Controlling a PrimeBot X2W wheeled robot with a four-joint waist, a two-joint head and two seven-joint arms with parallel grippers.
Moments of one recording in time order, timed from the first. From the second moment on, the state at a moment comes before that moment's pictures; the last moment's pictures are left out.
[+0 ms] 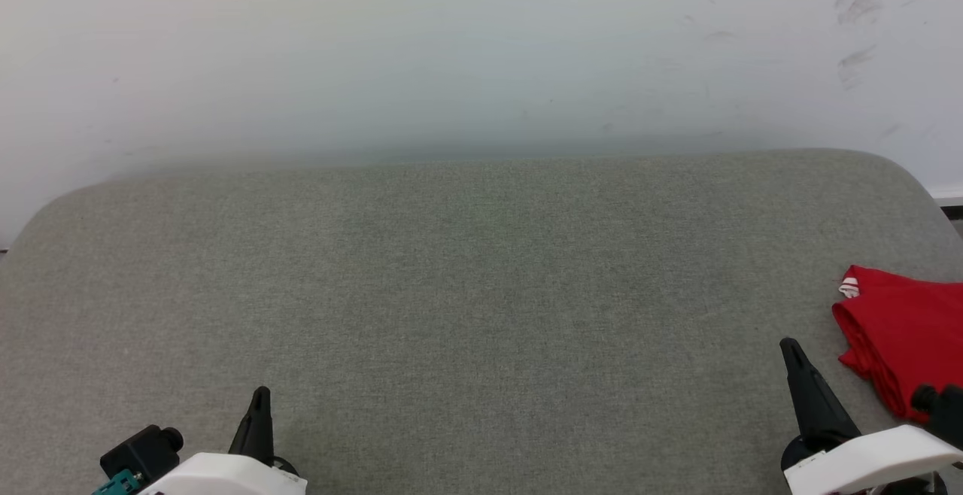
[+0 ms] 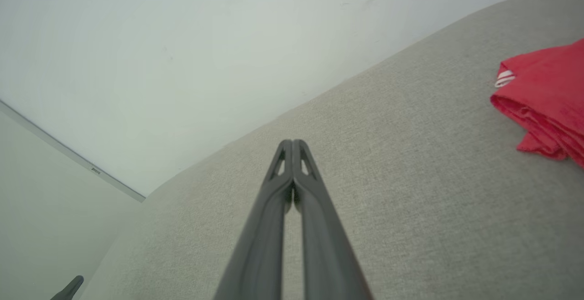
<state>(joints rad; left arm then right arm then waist) 0.03 0.15 -0.06 0.24 -0.80 0.03 -0.13 0.09 -0.05 -0.08 0.00 0.66 0.13 0.06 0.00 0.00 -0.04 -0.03</state>
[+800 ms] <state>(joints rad) -0.01 0.12 0.00 0.24 -1.07 -0.02 -0.05 0.02 -0.05 -0.08 0.08 0.98 0.13 0.08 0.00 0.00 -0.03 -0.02</state>
